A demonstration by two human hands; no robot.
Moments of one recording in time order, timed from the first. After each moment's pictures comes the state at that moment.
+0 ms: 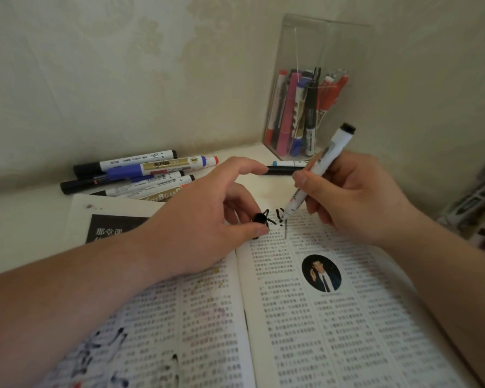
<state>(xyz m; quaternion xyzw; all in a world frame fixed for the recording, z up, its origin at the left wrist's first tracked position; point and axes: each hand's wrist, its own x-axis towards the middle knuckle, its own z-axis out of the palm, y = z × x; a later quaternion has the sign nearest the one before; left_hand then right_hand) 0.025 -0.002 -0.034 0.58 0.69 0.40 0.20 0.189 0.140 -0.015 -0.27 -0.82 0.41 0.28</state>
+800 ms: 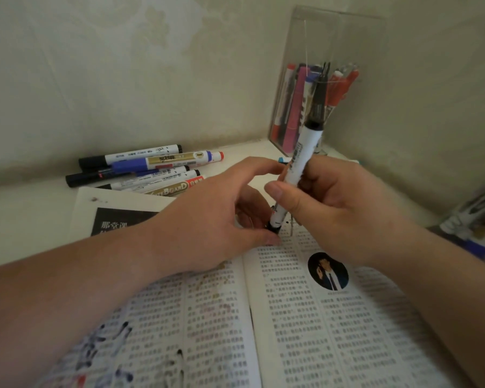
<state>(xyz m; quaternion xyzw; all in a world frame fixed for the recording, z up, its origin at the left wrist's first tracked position) 0.026 -0.003 -0.032 0.60 0.66 0.40 0.22 0.179 0.112 -0.021 -0.17 -0.88 0.34 0.27</state>
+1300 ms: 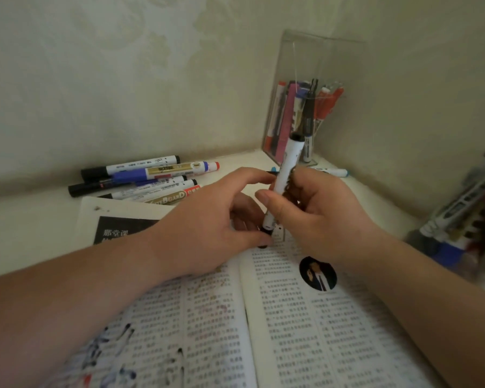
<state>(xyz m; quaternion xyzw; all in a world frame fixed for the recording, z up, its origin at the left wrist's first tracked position) 0.024 -0.002 -0.038 0.60 0.66 0.41 0.19 0.173 0.114 -0.030 -0.21 -0.87 0.31 0.31</state>
